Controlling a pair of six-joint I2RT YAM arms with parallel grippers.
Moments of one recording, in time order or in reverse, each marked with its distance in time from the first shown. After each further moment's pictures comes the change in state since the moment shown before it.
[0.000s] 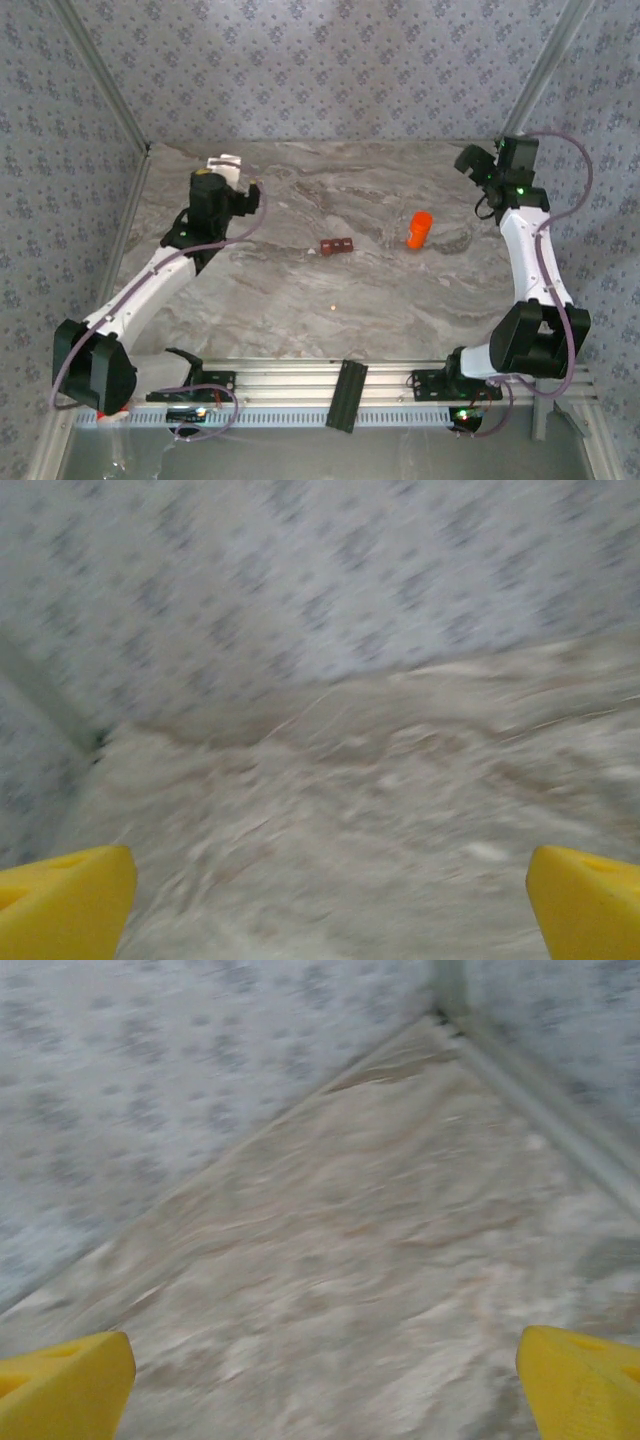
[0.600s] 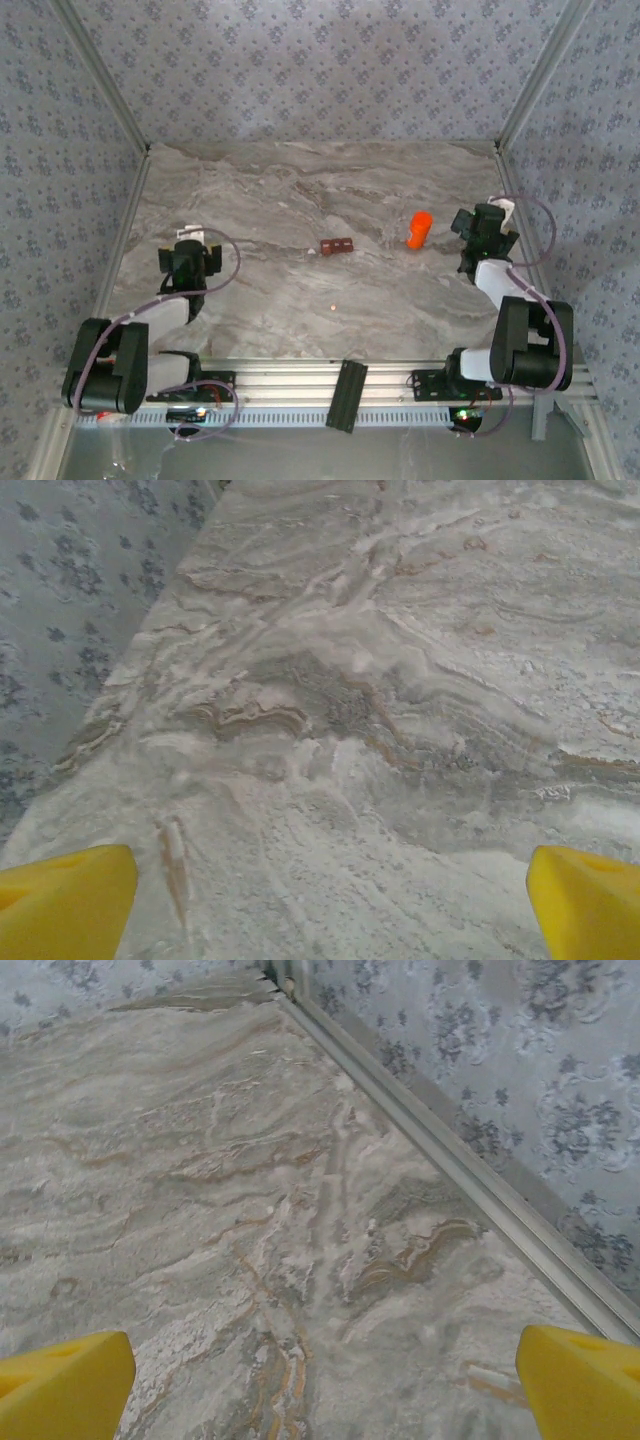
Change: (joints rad) left arm 0.253 0.016 -0.617 0.454 -0.031 -0.022; right arm 0.048 -0.052 -0.661 0.659 0.304 -0.266
